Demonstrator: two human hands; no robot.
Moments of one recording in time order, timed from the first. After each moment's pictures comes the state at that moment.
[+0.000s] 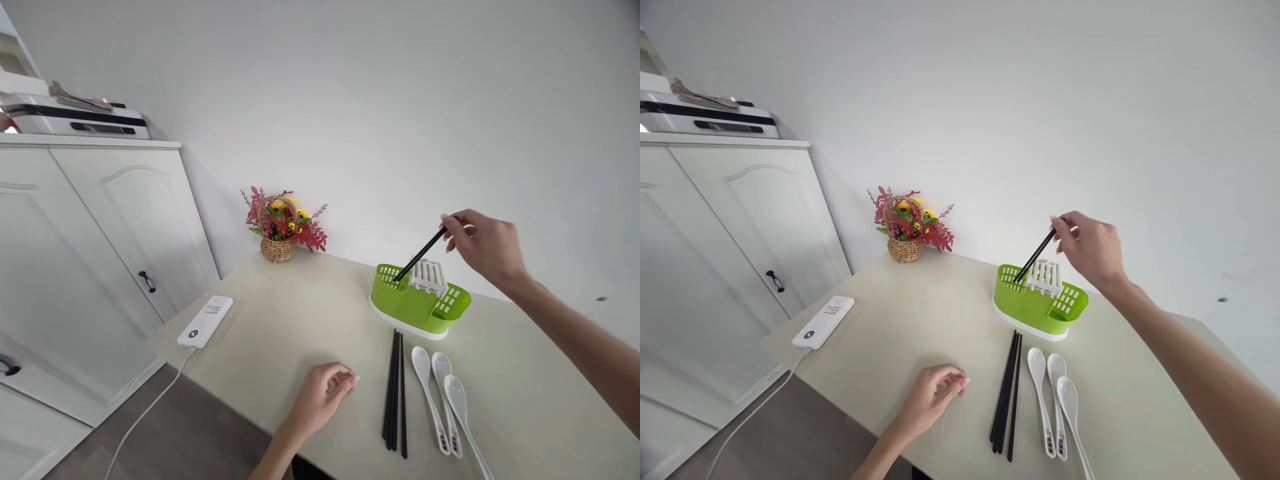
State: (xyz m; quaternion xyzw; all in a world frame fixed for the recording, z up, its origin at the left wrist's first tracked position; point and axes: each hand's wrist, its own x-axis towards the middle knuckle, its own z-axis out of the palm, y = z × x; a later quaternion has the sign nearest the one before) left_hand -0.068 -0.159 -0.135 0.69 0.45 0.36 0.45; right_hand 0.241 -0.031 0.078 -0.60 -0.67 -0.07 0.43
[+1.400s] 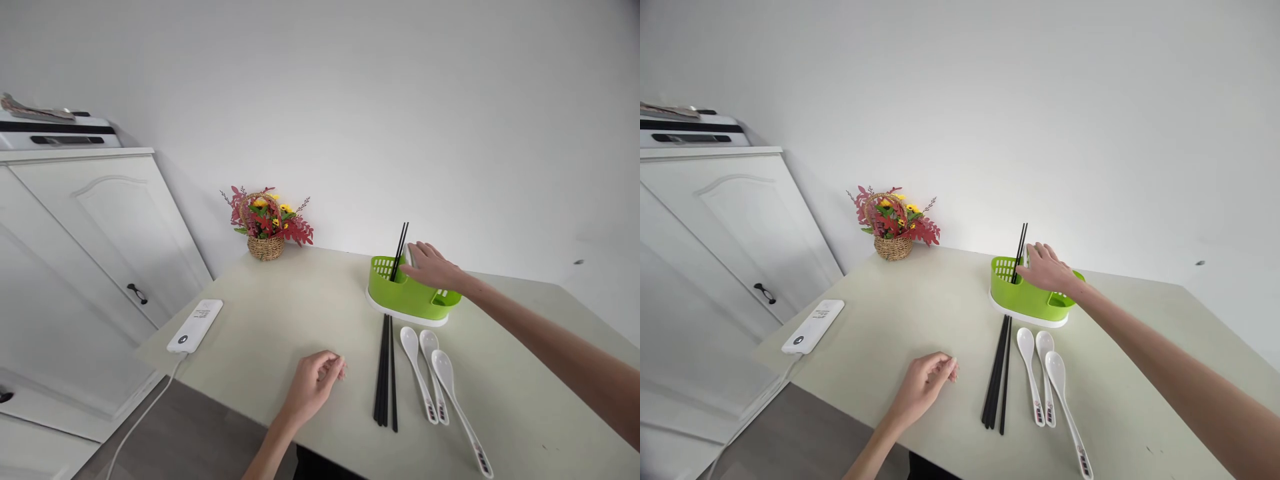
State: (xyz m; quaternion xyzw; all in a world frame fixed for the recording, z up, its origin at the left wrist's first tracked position) left_hand -0.062 -0.158 -0.131 0.69 0.47 0.34 0.42; right_hand 0.266 -0.001 -0.030 -0.70 -0.71 0.03 0.10
